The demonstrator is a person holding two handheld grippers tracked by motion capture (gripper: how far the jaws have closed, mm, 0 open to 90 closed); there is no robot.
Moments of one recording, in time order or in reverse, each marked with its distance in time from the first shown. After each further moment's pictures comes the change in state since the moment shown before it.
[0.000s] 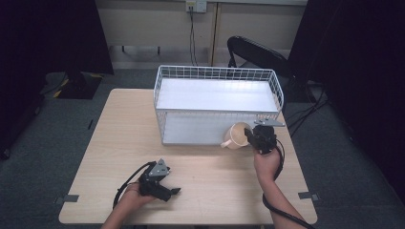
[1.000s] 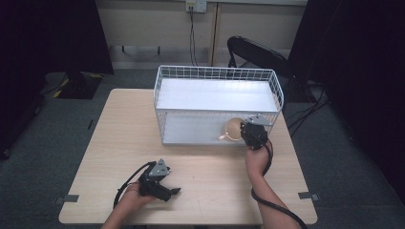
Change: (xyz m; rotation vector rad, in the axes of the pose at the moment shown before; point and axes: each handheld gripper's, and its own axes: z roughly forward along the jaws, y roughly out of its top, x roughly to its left) left arm 0.000 0.000 0.000 0.000 0.000 0.000; right arm 0.014 0.001 0.031 -0.070 -0.138 -0.049
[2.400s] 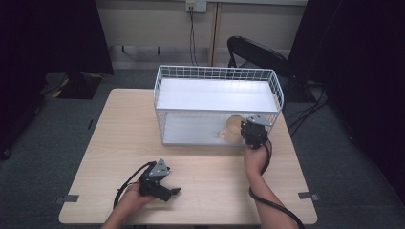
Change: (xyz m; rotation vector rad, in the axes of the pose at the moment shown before) left arm 0.000 0.000 0.000 0.000 0.000 0.000; right arm -0.002 0.000 0.006 -0.027 -0.040 0.047
